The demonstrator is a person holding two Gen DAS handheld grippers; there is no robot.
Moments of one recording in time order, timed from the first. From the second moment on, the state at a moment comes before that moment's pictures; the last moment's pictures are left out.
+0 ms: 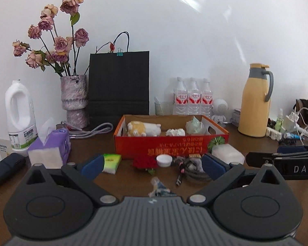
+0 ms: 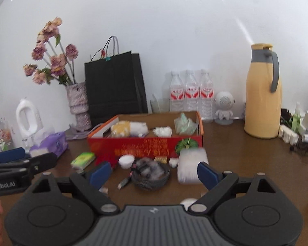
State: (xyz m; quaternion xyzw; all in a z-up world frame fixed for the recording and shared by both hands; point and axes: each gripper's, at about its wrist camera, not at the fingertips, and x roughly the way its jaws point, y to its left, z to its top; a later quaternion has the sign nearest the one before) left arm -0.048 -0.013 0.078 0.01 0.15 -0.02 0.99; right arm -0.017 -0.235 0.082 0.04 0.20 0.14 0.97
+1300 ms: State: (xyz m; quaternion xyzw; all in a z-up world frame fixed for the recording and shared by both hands) left arm -0.099 -0.012 0.057 0.02 0.21 -0.01 0.98; right arm -0.075 -0.239 0.066 0.06 0.21 0.13 0.97
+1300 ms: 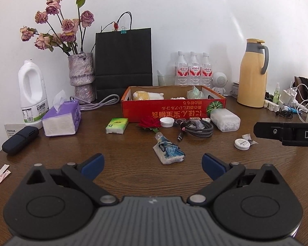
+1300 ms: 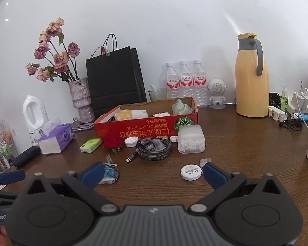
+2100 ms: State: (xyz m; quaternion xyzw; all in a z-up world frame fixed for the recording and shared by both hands) left arm -0.016 -0.010 0.029 -0.02 0.28 -0.05 0.96; right arm -0.025 -0.230 0.033 -0.01 0.25 0.11 0.96
